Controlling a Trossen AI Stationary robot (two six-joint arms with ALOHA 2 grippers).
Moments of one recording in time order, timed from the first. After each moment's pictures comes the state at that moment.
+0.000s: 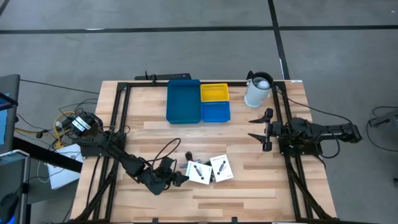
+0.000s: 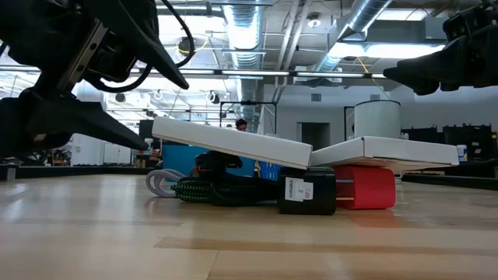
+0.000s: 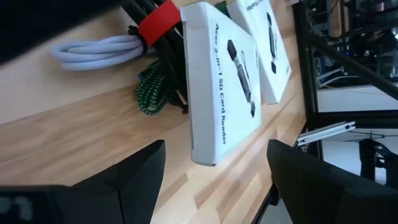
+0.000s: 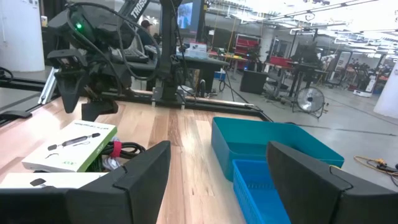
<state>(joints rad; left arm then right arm) -0.66 1.69 0.76 0.22 -0.58 -1.76 0.05 0.03 0.01 0.04 0.13 -0.20</state>
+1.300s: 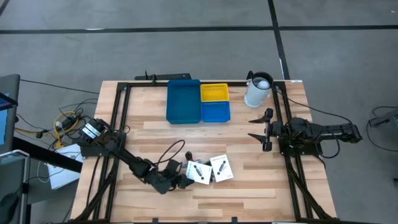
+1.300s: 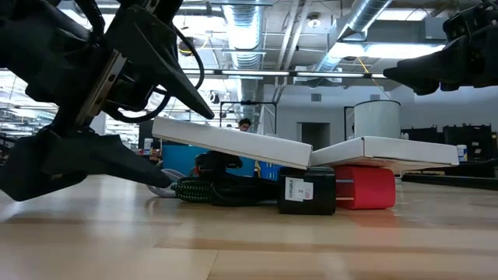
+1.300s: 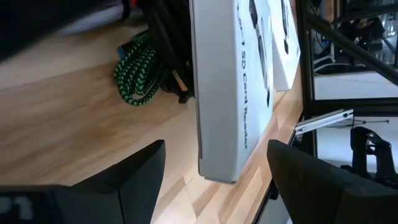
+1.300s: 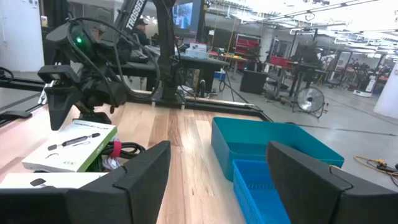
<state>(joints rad) -0.61 1.84 0.76 0.46 -0.49 -1.70 0.05 0.03 0.01 0.04 0.13 -0.20</state>
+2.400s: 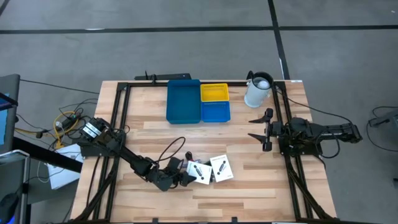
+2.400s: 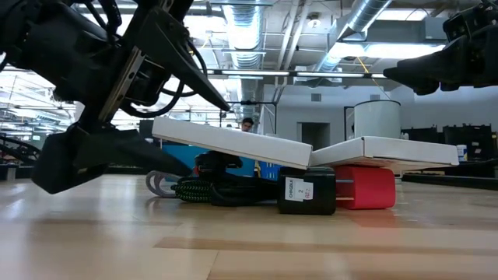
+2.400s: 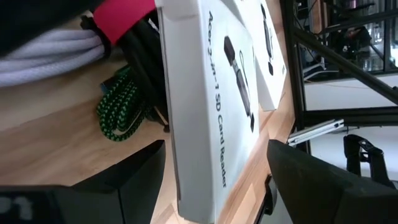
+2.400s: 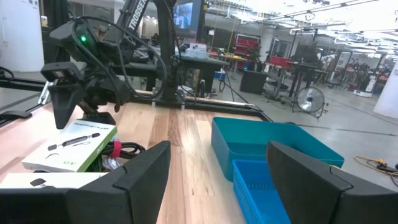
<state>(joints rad) -0.59 1.84 0.76 0.50 -0.53 -1.65 0.05 0.03 0.01 0.04 0.13 -0.20</state>
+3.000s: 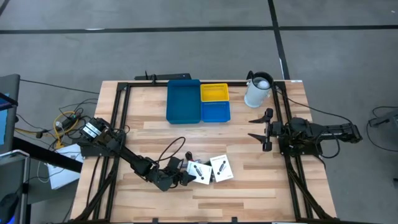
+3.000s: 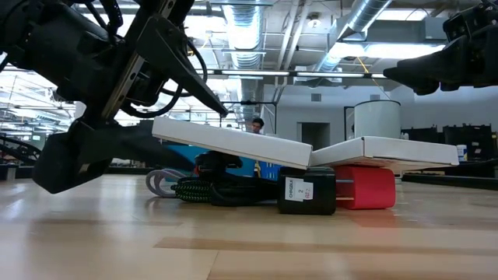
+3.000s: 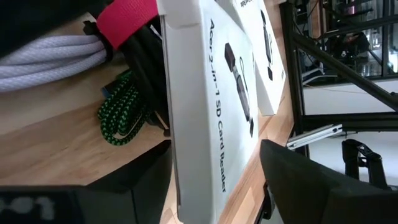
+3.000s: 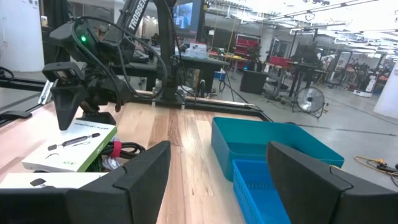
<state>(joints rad) -0.59 1.84 0.76 0.50 -0.54 -1.66 0.05 0.03 0.00 0.04 0.13 -0.20</state>
